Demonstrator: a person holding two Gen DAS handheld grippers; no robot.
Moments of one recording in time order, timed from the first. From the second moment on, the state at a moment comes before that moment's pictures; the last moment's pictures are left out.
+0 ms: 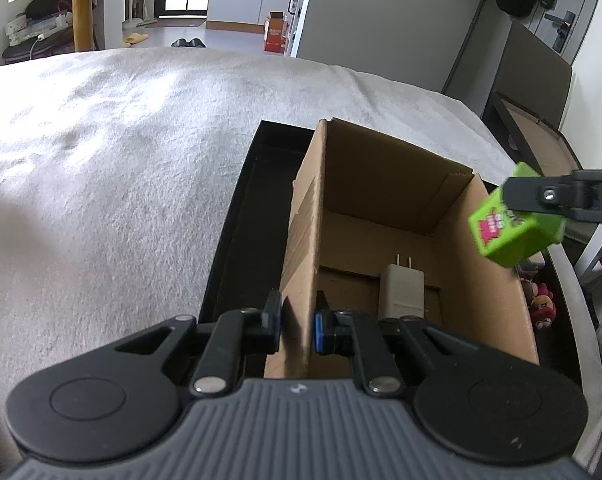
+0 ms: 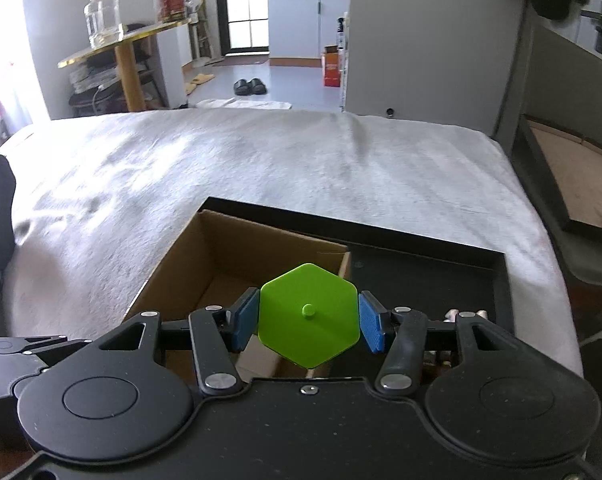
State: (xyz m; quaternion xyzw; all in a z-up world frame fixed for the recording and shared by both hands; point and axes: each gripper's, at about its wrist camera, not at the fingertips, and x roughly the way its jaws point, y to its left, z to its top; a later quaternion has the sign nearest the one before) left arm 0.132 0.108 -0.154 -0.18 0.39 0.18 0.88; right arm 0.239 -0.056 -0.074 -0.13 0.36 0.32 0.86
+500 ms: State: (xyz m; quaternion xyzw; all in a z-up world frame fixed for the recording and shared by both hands) left arm 0.131 0.114 -0.157 -0.20 0.39 0.17 0.88; right arm 0.227 -0.011 -0.088 -0.17 0.37 0.36 0.84
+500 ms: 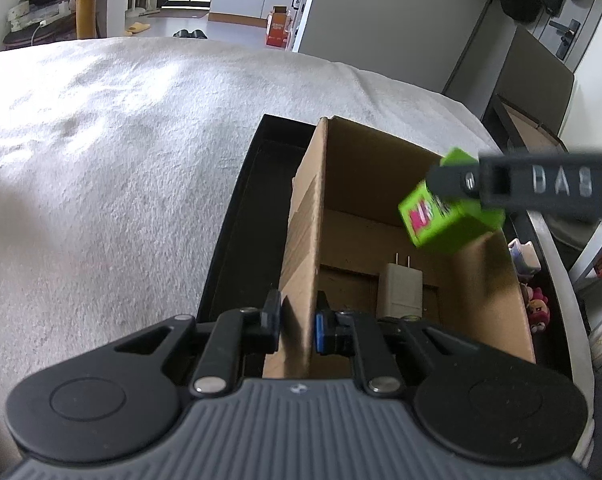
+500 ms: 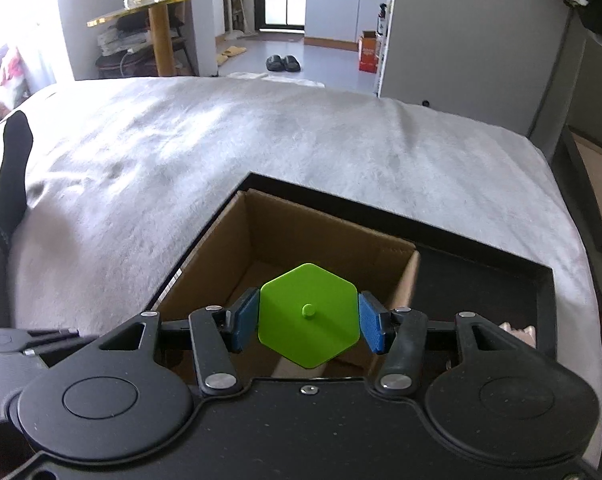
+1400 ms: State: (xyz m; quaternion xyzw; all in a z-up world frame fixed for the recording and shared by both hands) left arm 0.137 0.098 -0.147 -0.15 0.41 0.19 0.88; right arm 0.235 -0.084 -0.086 -0.12 0.40 0.31 0.86
